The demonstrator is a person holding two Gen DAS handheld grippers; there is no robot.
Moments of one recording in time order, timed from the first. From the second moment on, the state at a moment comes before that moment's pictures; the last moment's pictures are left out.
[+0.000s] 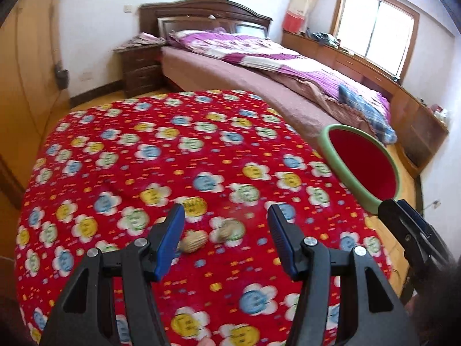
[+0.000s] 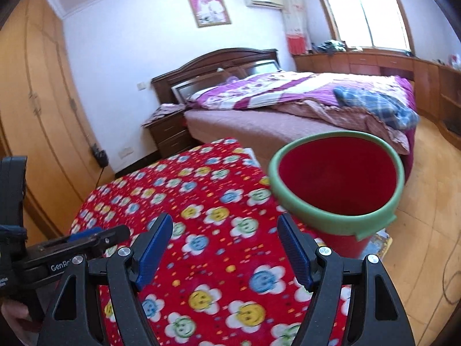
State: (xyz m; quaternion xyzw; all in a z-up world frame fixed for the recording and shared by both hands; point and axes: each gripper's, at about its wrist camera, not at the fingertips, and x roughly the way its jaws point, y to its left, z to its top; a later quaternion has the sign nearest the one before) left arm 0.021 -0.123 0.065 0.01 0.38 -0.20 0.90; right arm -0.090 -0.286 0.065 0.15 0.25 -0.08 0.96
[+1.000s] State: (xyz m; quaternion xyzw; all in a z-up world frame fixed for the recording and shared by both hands) left arm -0.013 -0.072 0.037 0.02 0.33 -0.10 0.94; right arm -0.104 -0.247 0.034 0.12 0.25 -0.04 0.96
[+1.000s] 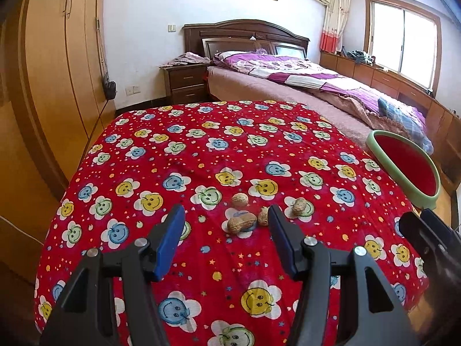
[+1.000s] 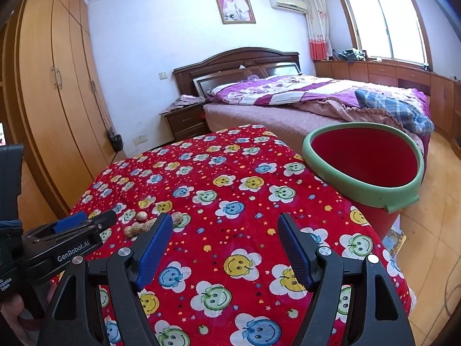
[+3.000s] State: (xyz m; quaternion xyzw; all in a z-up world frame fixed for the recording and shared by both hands) left arm -0.013 -0.071 0.039 0.02 0.33 -0.10 0.94; right arm -0.103 -0.248 0.032 0.12 0.25 -0.04 0.96
